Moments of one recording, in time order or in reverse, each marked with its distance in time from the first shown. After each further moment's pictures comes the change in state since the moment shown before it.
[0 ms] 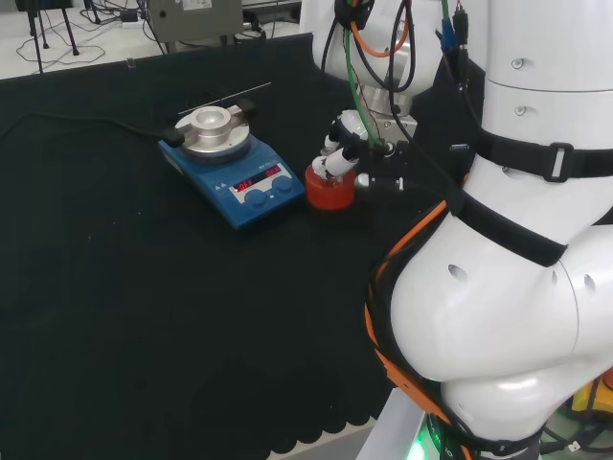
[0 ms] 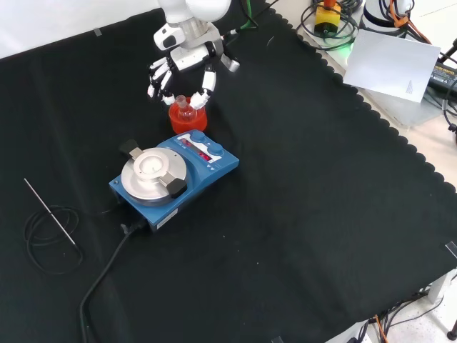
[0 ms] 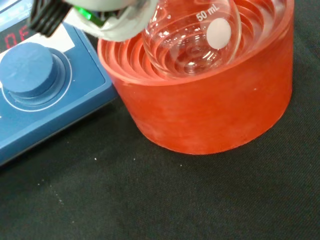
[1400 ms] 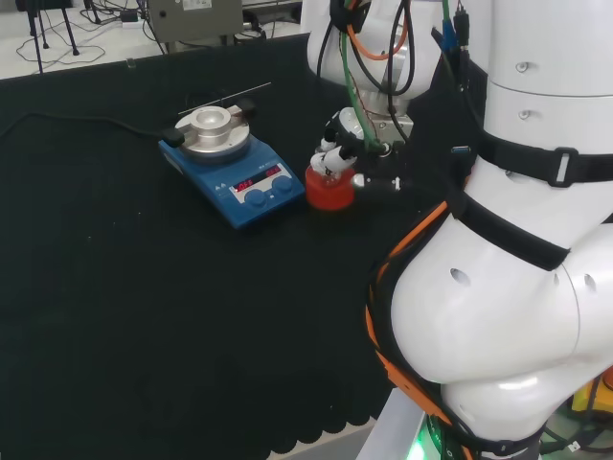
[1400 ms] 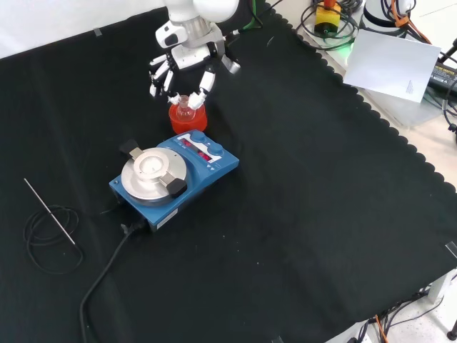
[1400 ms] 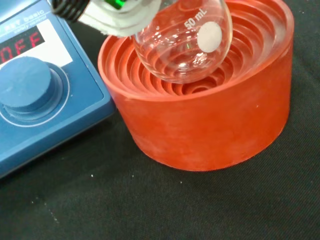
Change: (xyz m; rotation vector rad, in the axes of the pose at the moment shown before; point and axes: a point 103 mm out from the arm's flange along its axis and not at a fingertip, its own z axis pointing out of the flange) arm 0.005 0.000 -0.004 -0.049 -0.031 0.032
